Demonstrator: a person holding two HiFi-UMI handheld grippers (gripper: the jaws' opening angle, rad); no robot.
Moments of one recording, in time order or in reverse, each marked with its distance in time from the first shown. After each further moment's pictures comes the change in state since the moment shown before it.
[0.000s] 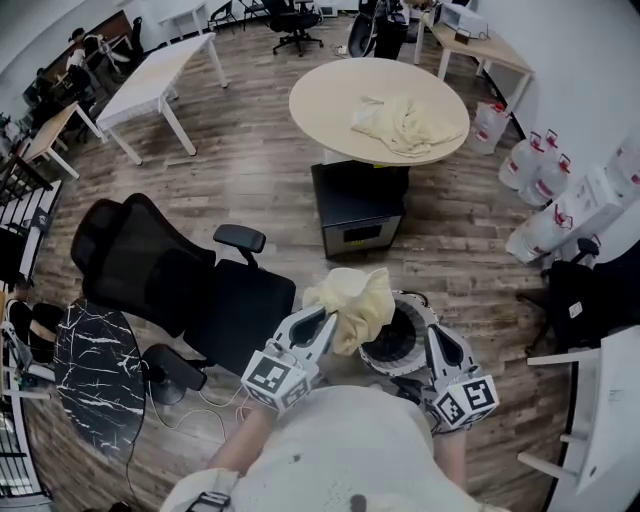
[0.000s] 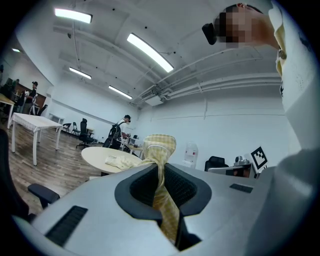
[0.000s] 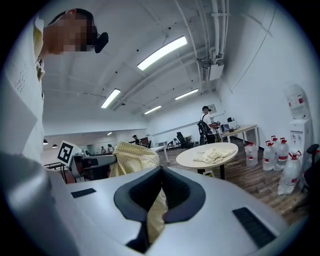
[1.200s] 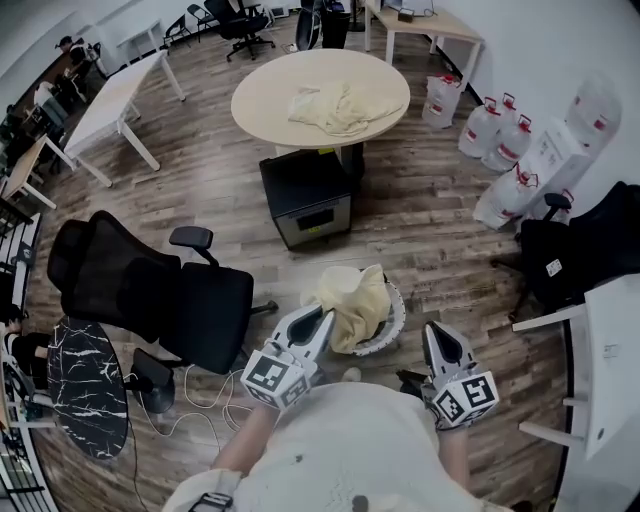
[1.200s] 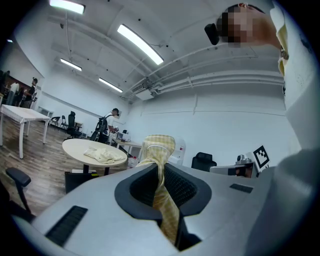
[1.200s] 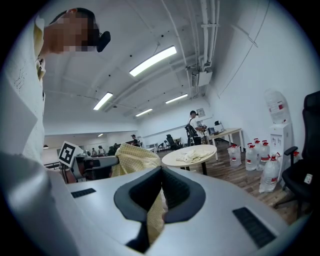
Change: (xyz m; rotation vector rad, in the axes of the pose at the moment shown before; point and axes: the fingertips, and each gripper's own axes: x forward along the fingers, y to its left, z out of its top) left arm 0.077 -0.196 -0.072 -0.003 0.047 -0.101; right arm -0.192 -0.120 -0.016 0.015 -0.026 -0.108
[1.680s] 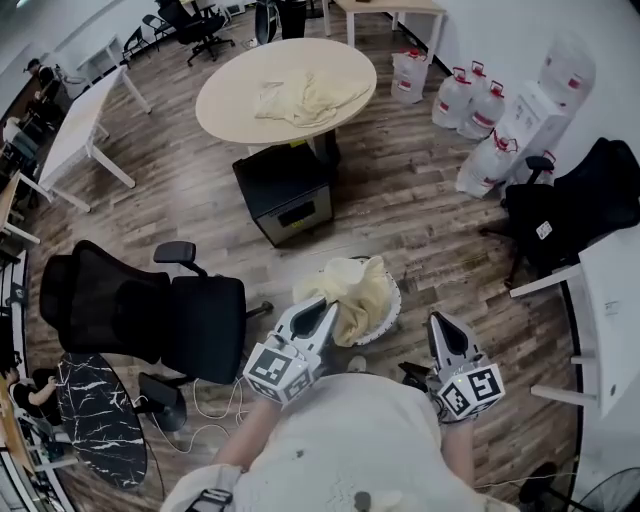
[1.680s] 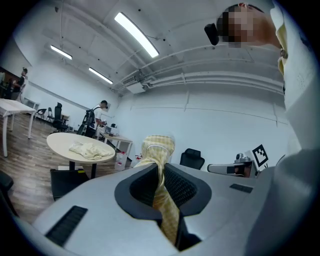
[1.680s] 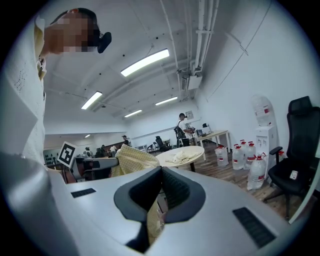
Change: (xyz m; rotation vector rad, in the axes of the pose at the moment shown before) left arm 0.041 0.003 -0.004 -0.007 0.066 -0.144; right arm -0.003 -0.019 0.003 0.023 -0.018 -0.142
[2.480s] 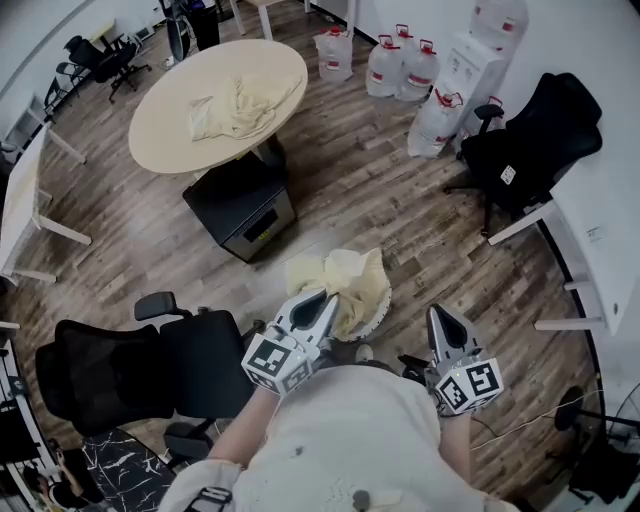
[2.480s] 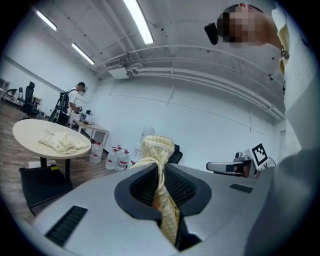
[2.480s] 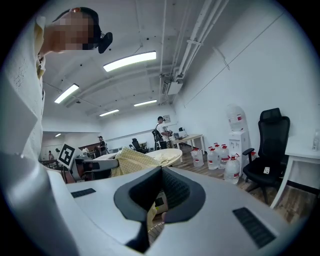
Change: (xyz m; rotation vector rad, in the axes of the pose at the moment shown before) left arm 0.060 0.063 0.007 -0.013 0.109 -0.312; right arm 0.043 0.006 0.001 0.044 -0.039 -0.312
